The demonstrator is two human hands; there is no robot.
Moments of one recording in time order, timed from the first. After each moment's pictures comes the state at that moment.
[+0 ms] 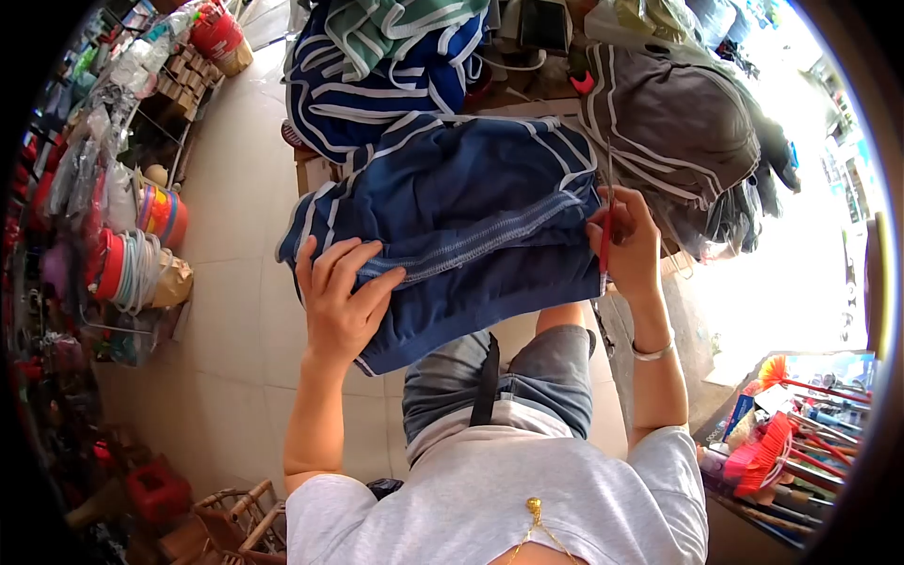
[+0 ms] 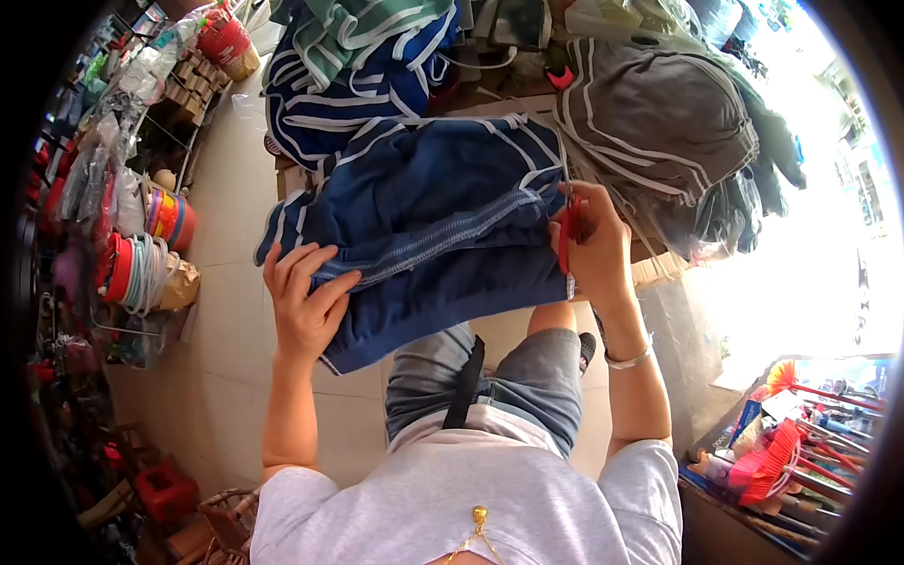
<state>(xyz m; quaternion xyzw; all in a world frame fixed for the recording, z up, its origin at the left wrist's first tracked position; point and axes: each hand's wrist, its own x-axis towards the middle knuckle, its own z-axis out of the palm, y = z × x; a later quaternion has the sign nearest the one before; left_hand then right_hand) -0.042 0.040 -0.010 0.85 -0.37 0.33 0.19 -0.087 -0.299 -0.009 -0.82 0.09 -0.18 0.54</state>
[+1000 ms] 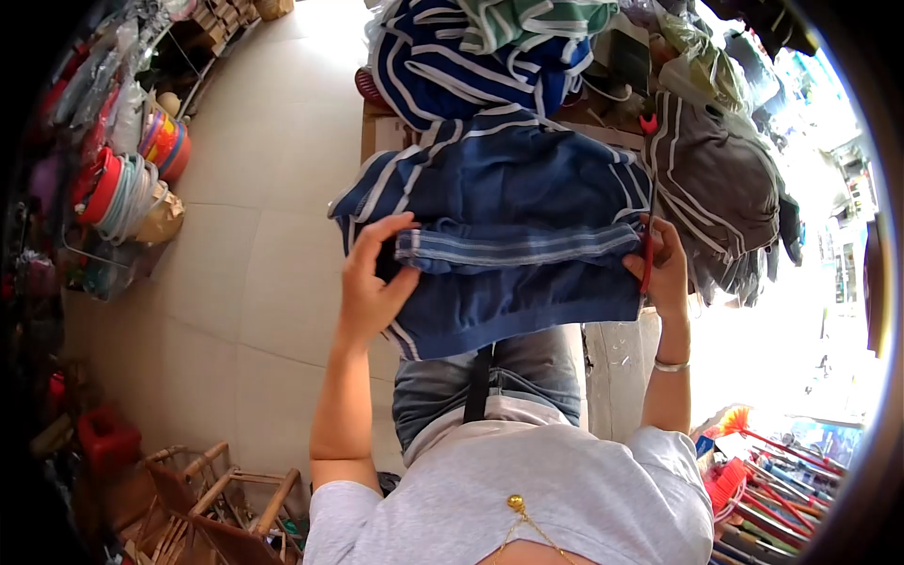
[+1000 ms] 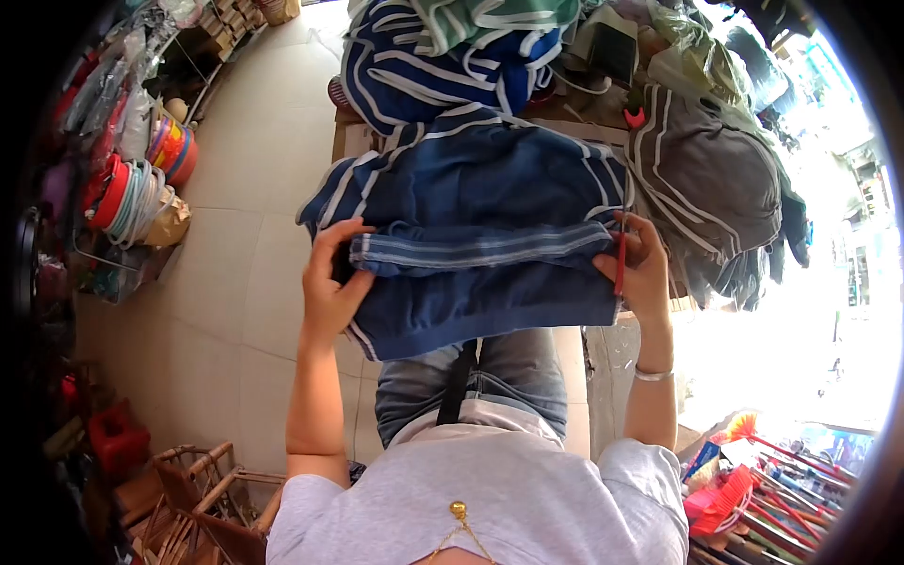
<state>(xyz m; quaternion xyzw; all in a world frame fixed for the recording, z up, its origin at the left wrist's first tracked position) -0.042 0.076 -0.048 0.74 -0.17 0.12 0.64 -0.068 -0.308 -0.017 -0.76 0.02 -0.07 0.65</state>
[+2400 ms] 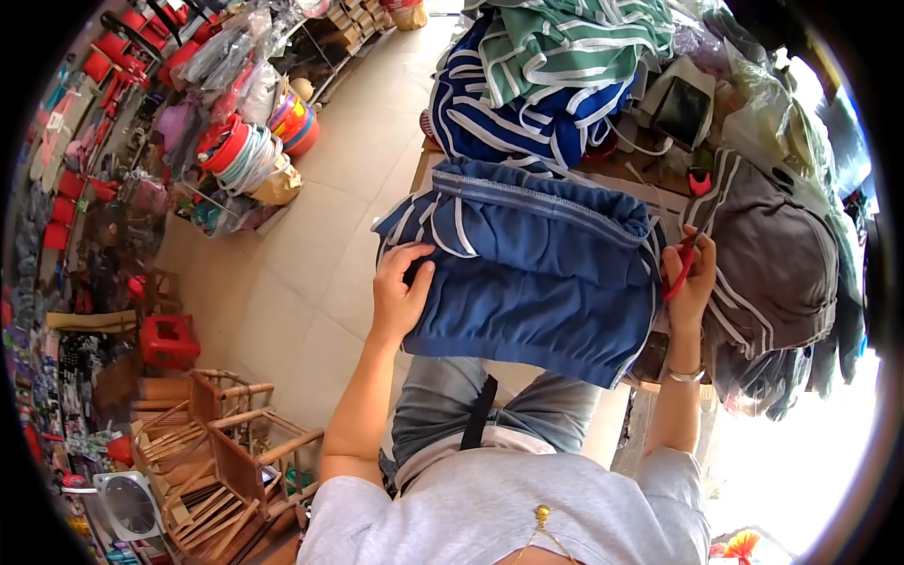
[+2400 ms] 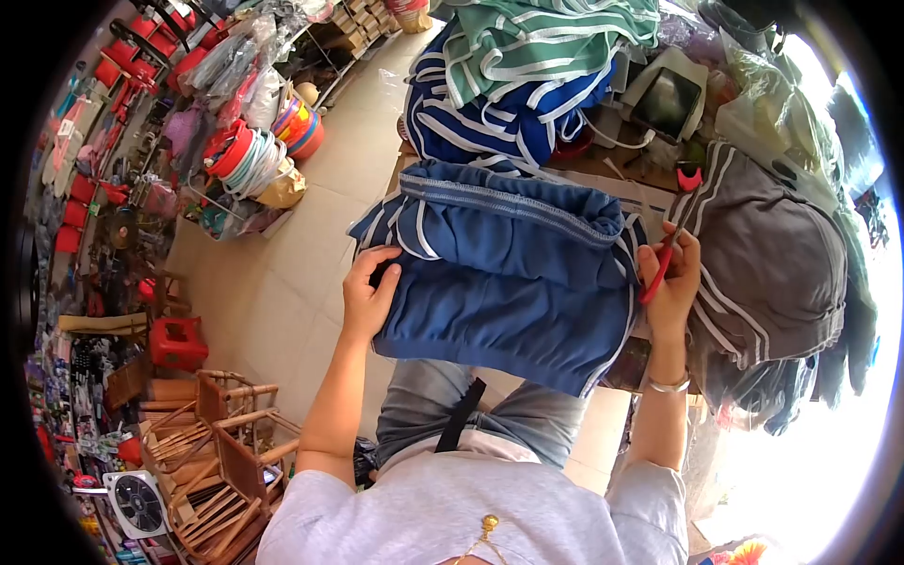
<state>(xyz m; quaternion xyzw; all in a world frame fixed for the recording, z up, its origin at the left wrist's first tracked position) -0.059 0.024 -0.031 0.87 -0.01 0.24 0.42 0.017 -0.357 -0.042 -0.67 -0.05 -0.17 0.72</state>
